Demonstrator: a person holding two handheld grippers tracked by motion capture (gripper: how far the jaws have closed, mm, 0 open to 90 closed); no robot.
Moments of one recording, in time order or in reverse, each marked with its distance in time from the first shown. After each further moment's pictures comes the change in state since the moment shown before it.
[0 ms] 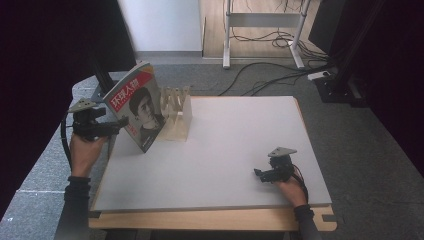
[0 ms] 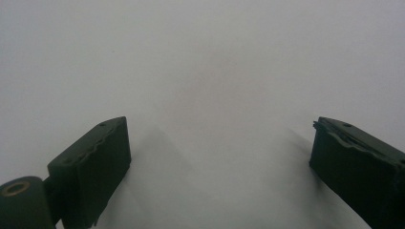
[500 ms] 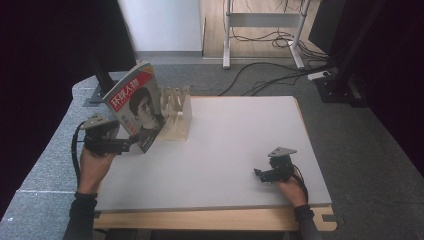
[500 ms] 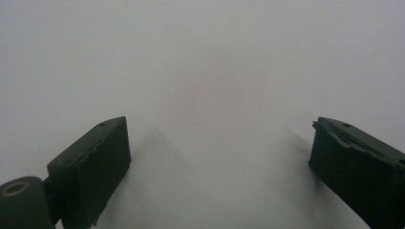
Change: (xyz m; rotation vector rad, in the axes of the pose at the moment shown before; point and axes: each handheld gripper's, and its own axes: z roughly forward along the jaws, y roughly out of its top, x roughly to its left) left arm -0.039 -0.027 0.007 0.015 -0.100 0.044; right arm 0.001 0.000 0.000 0.000 -0.005 0.000
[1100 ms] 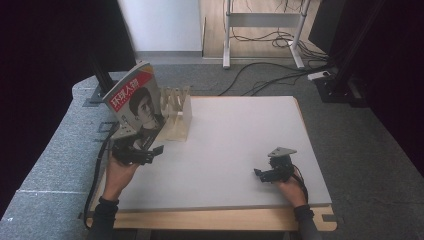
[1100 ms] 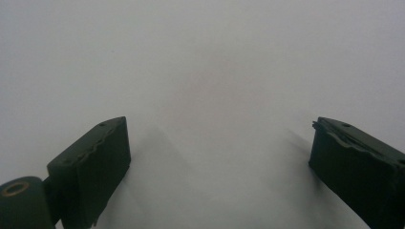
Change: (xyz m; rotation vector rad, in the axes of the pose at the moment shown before) left arm -0.037 -0.027 0.052 0.039 -0.126 0.025; right arm 0.000 0.000 0.000 0.001 -0.001 0.001
